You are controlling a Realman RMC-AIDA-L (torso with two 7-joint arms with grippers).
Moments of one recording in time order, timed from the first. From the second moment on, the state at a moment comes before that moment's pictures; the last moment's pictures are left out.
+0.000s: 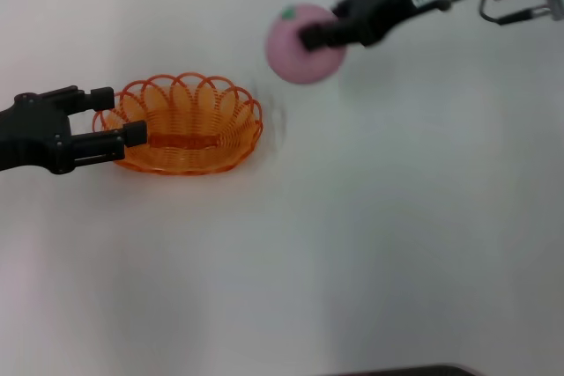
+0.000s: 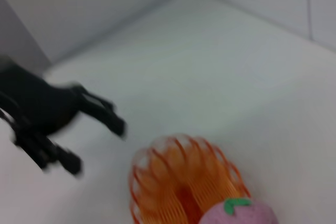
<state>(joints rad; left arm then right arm) -0.38 -2.16 0.58 0.99 2.10 1.72 -1.60 0.76 2.07 -0.90 -0.98 -2.22 -1.60 2.04</state>
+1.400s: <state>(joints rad) -0.38 -2.16 0.57 0.98 2.10 1.72 -1.60 0.68 2.08 -1.02 -0.65 -1.76 -1.47 1.68</state>
